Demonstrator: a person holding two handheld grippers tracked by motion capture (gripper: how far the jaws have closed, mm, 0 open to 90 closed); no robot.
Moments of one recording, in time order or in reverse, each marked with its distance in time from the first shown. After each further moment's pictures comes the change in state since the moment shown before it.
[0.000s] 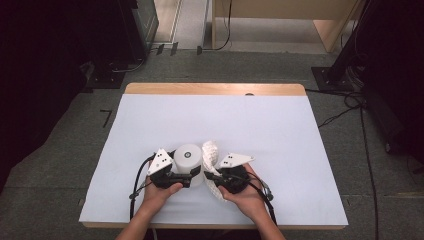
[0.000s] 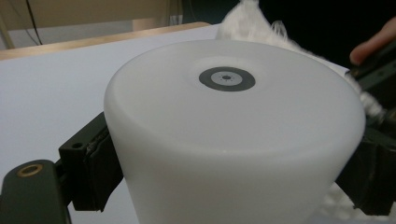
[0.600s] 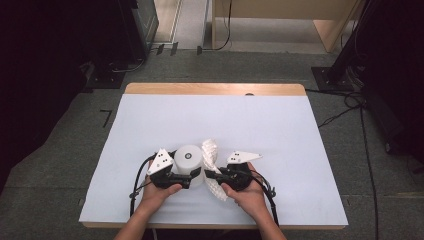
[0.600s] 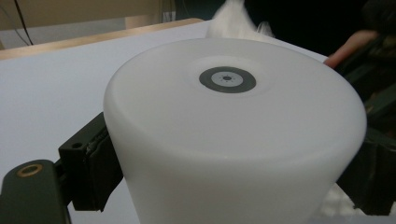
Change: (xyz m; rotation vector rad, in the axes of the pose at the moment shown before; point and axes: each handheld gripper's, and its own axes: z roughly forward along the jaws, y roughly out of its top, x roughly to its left) left arm 0.002 0.001 0.000 0.011 -0.022 0.006; right arm -0.020 -0.014 0.008 -0.037 0.116 0.141
